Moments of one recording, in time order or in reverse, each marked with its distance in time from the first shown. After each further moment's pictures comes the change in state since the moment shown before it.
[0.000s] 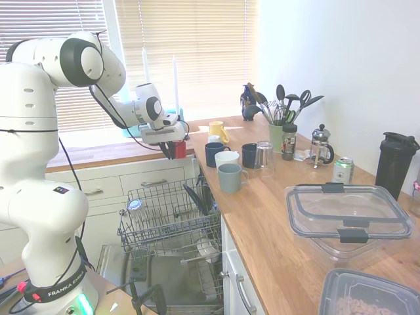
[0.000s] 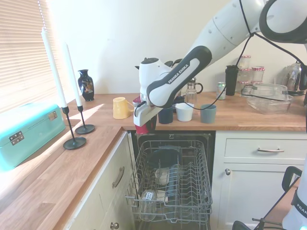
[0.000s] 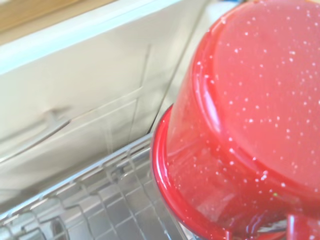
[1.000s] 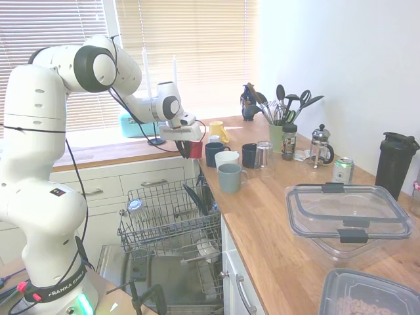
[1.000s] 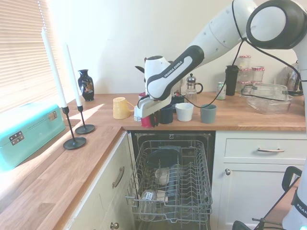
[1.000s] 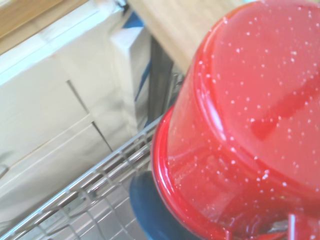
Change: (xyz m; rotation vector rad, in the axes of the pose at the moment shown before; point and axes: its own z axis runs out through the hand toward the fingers) arm 0.064 0.023 0.019 -0.007 -0.046 0.136
